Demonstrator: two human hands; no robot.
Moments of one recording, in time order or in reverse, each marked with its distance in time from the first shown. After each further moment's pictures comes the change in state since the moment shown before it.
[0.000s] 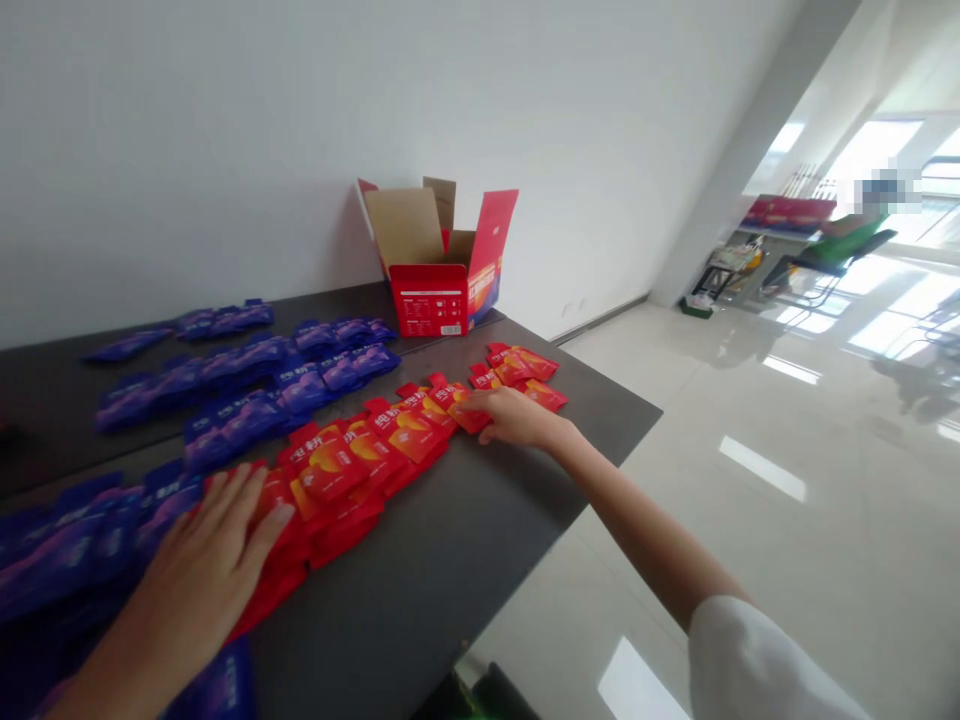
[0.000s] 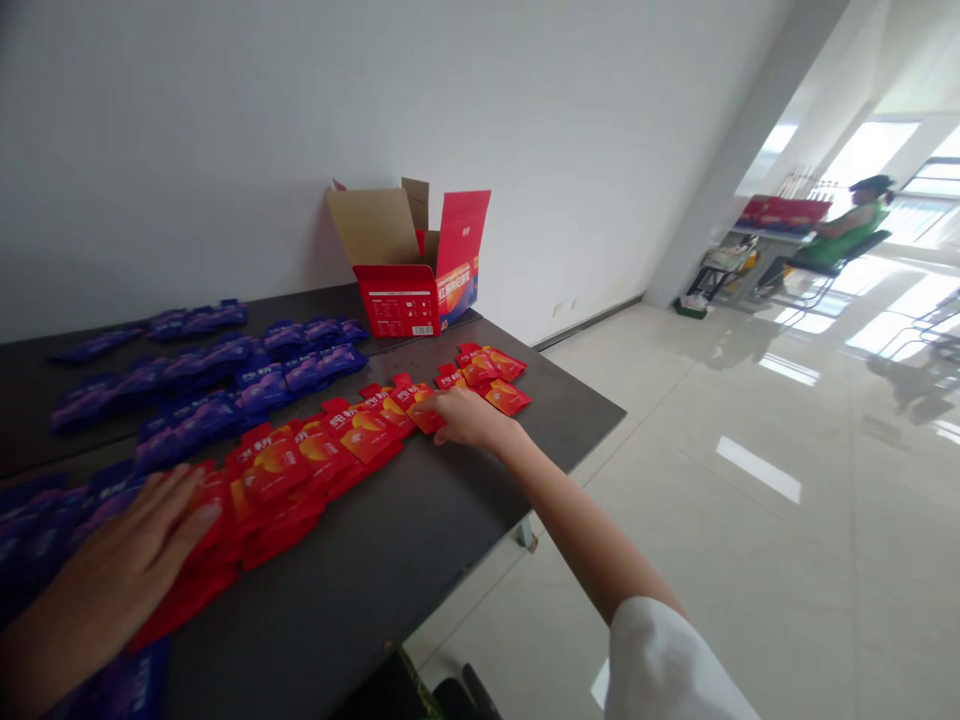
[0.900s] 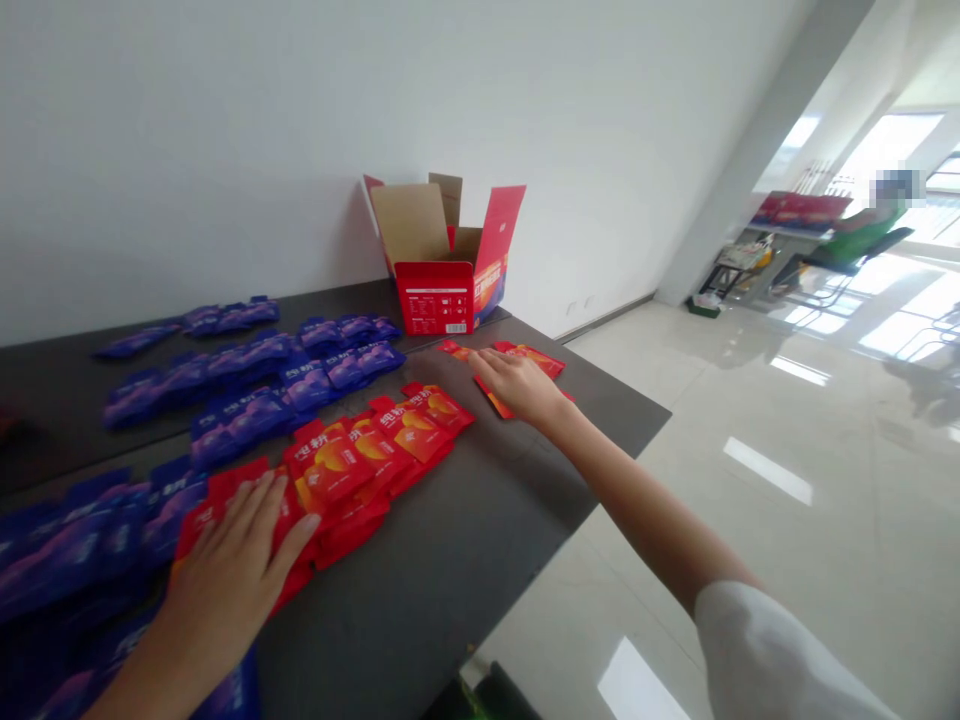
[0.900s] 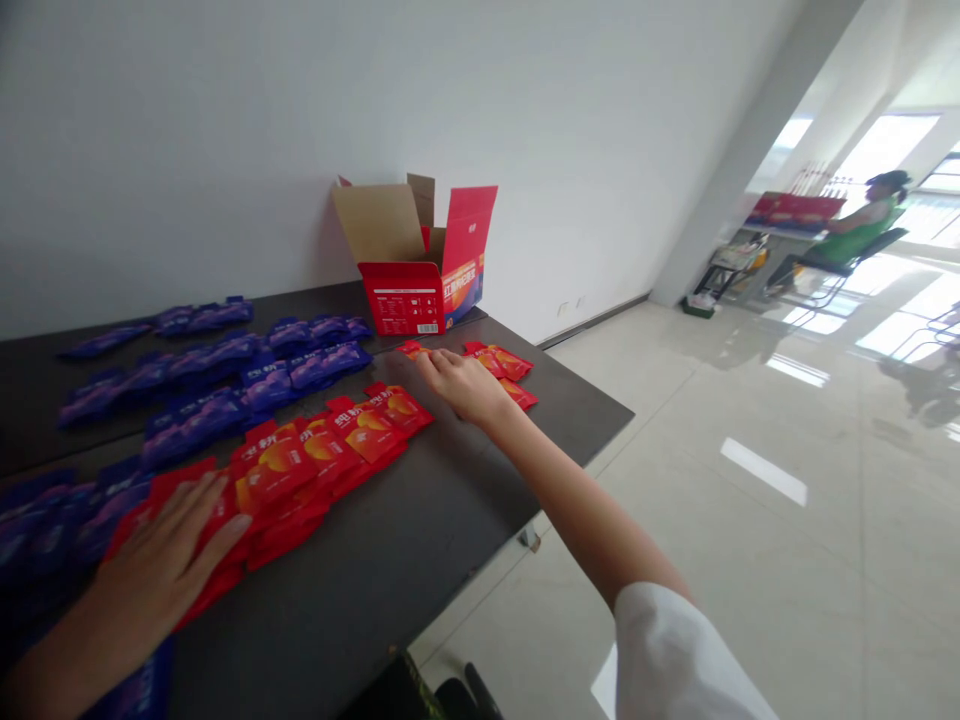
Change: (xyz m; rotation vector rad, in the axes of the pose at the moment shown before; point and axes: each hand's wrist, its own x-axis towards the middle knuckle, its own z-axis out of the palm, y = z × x) left_hand -0.006 0.013 0.012 -0.026 -0.073 -0.097; right_hand 0.012 -0.009 -0.021 -0.526 0.284 -0.079
